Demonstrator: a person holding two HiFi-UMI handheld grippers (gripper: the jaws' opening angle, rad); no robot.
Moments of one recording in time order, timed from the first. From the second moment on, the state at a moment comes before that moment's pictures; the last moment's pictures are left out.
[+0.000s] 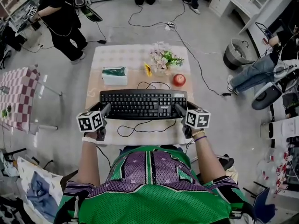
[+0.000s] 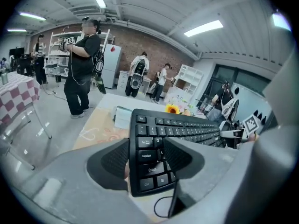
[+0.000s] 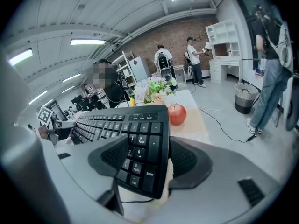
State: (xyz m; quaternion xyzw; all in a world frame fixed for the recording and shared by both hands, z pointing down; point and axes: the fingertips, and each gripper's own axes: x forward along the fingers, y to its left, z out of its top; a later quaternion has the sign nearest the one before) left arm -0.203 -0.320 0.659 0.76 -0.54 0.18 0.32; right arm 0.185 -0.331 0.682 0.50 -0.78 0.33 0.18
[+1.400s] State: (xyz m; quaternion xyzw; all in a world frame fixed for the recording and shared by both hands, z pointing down) left arm -0.219 -0.318 0.347 0.82 -0.57 0.00 0.04; right arm 0.168 -0.332 0.373 0.54 -0.84 0.10 0.01
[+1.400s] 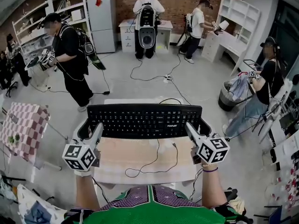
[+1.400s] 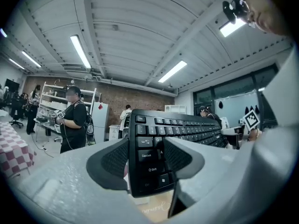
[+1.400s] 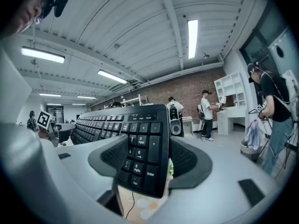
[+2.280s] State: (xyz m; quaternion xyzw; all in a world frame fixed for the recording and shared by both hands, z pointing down) left arm -0.229 -0.312 0.336 0.83 -0.56 -0.02 0.04; right arm 0.160 -0.321 0.350 0.55 -0.83 0.07 0.01
